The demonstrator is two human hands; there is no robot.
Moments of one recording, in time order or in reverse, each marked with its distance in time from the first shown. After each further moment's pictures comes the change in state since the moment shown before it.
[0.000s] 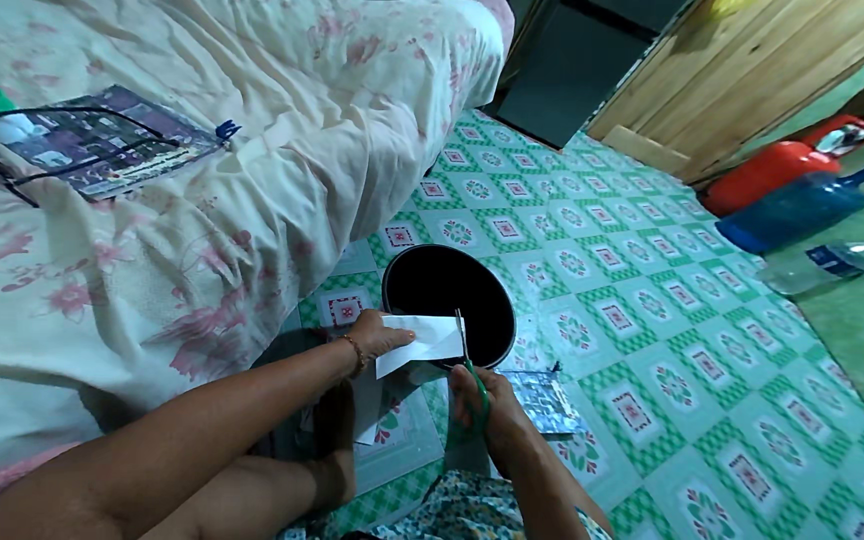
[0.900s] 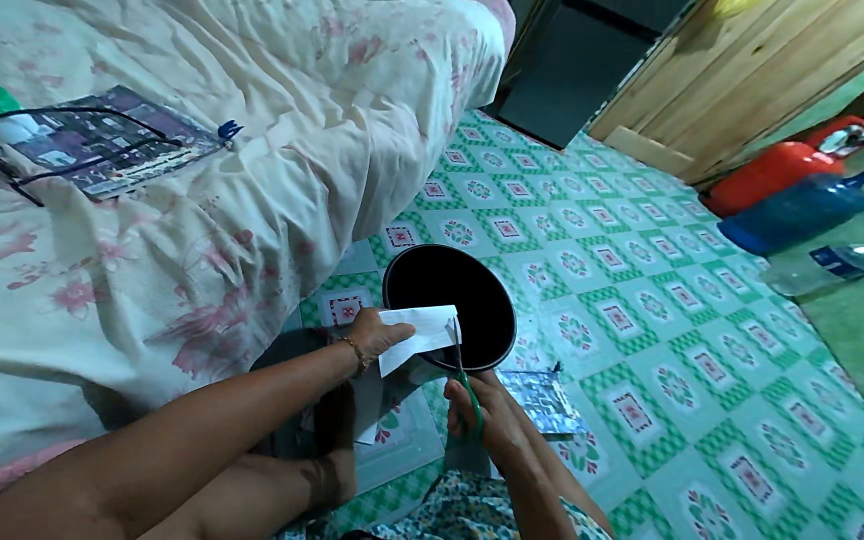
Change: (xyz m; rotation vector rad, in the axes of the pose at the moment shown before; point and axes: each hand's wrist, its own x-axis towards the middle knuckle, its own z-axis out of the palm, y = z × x) left_hand -0.003 -0.001 0.002 -0.030 0.077 0.078; right_hand -0.014 -0.001 0.005 -0.126 -0.076 0.018
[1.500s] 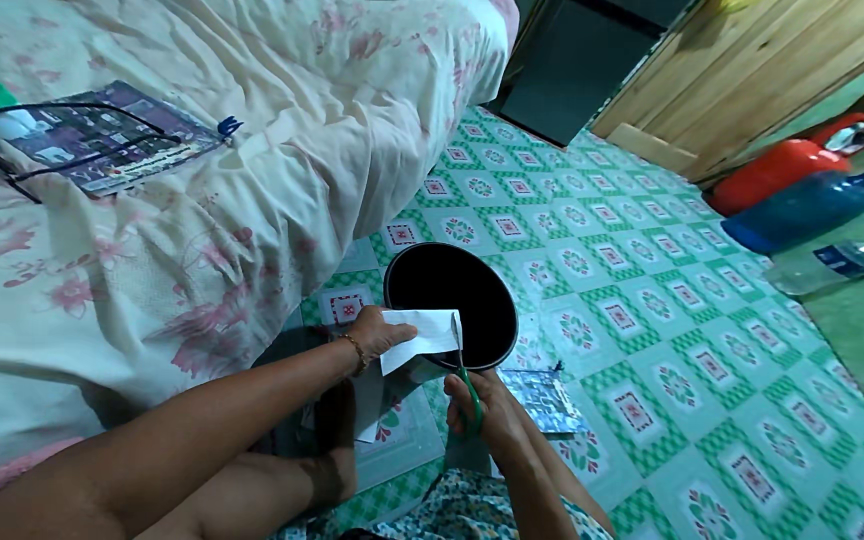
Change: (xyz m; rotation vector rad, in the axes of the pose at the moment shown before) left_hand 0.001 0.001 -0.002 0.033 -0.038 -0.003; right_hand 0.004 -0.005 0.001 0.036 0.011 0.036
